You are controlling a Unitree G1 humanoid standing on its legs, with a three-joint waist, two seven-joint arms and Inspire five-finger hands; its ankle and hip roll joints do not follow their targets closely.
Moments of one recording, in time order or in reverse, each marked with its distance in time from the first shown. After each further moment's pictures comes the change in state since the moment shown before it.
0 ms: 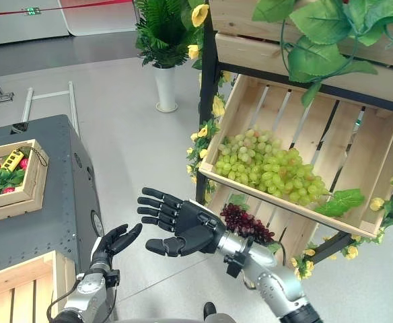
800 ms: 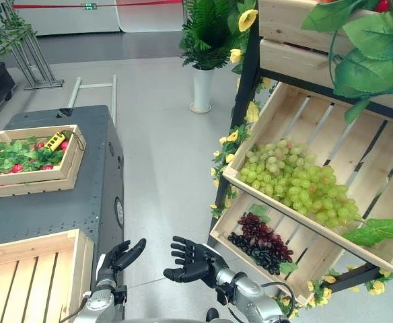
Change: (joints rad) left arm 0.058 -0.028 -0.048 0.047 0.017 0.000 0.078; right arm 0.002 0.065 0.125 0.535 -0.246 -0.148 -0.183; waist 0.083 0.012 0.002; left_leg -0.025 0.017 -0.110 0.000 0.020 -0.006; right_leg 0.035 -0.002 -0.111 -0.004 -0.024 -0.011
